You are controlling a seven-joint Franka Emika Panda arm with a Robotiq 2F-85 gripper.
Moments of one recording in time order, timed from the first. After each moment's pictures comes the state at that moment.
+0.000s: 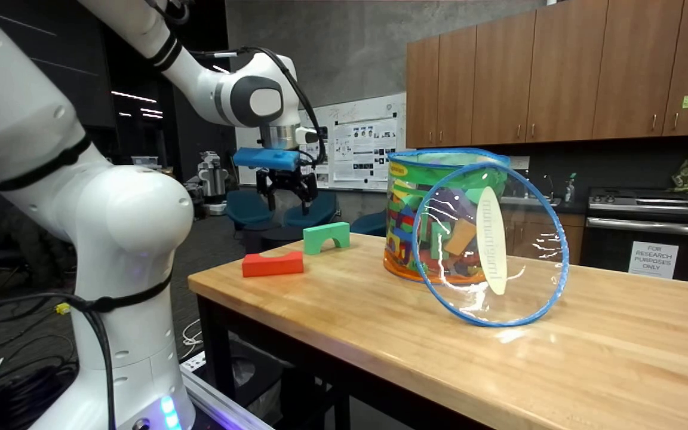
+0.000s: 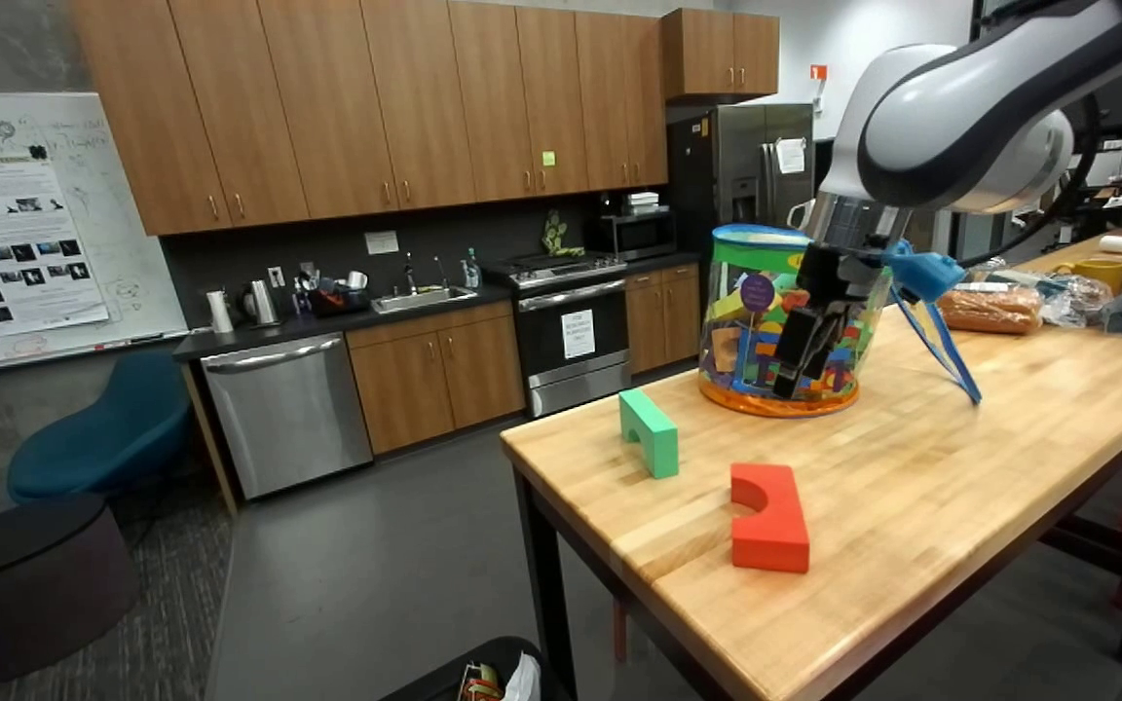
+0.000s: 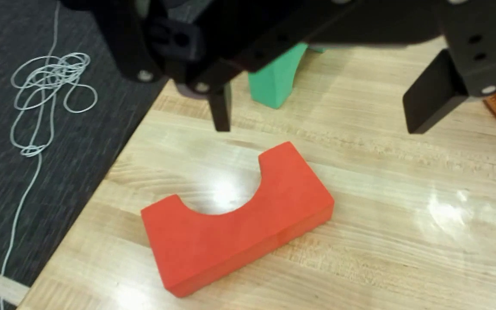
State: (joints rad) arm 0.03 -0.65 0.06 -2.77 0.22 2.36 -0.28
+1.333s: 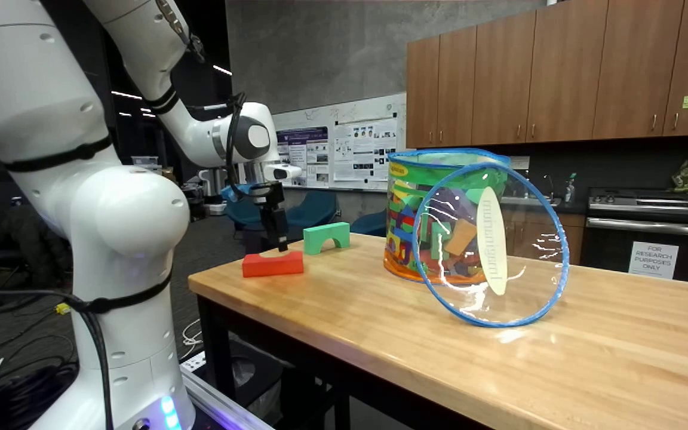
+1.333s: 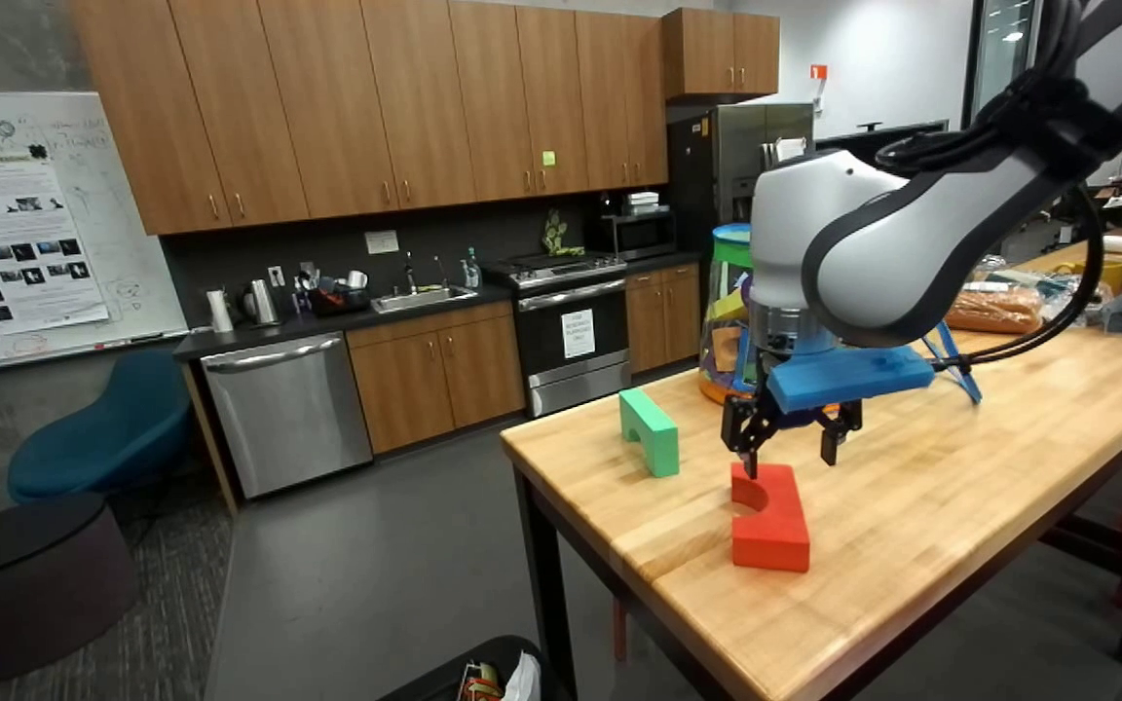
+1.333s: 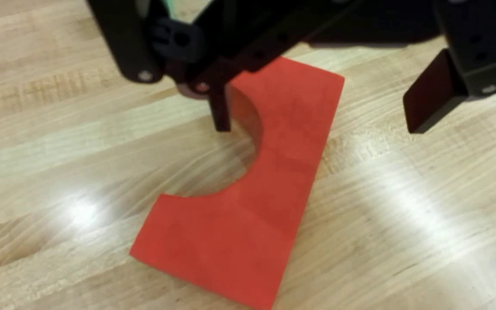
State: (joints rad) arm -0.04 -0.40 0.33 -2.75 0.01 2.43 0.76
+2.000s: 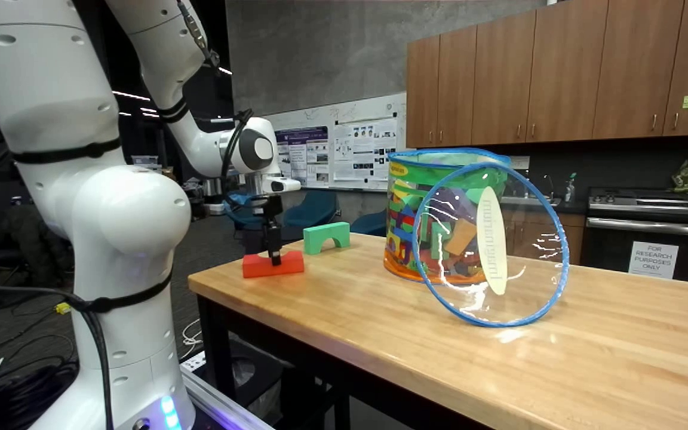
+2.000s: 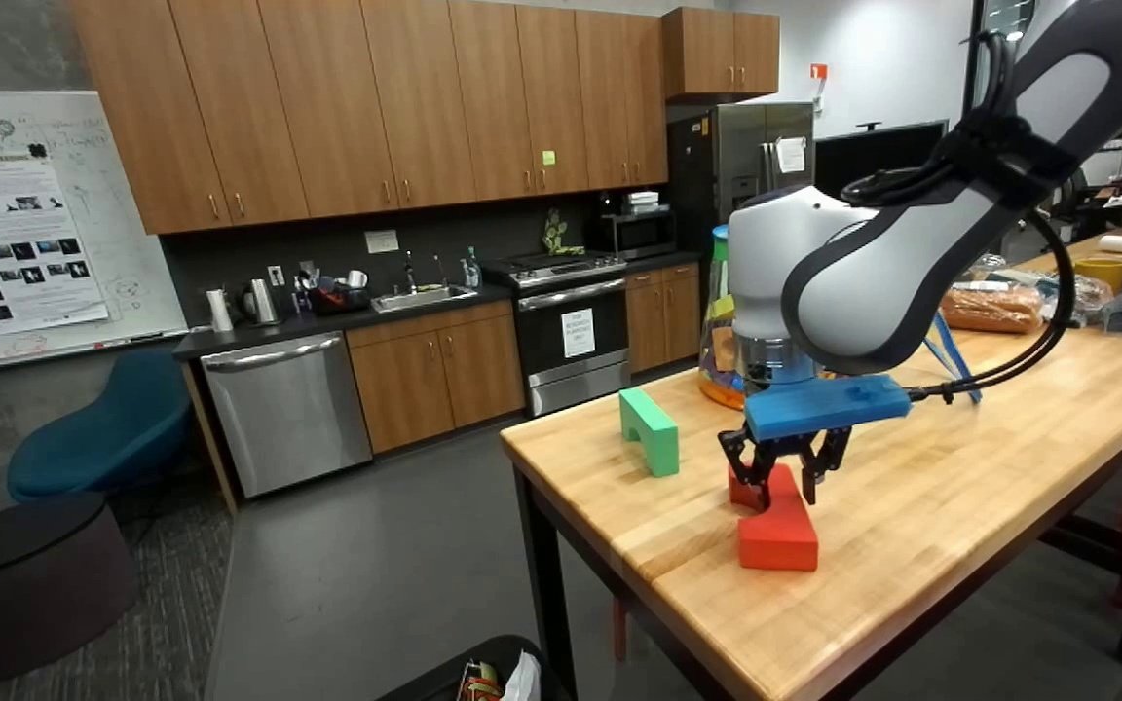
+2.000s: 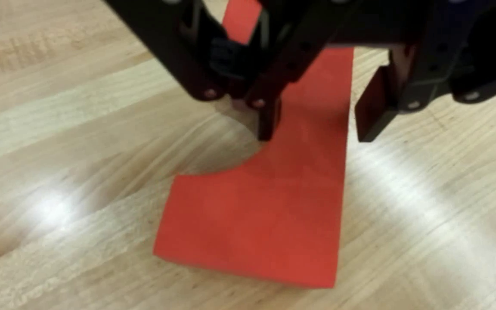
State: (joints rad) arm -0.02 -0.28 0.33 -2.71 -0.03 2.43 0.92
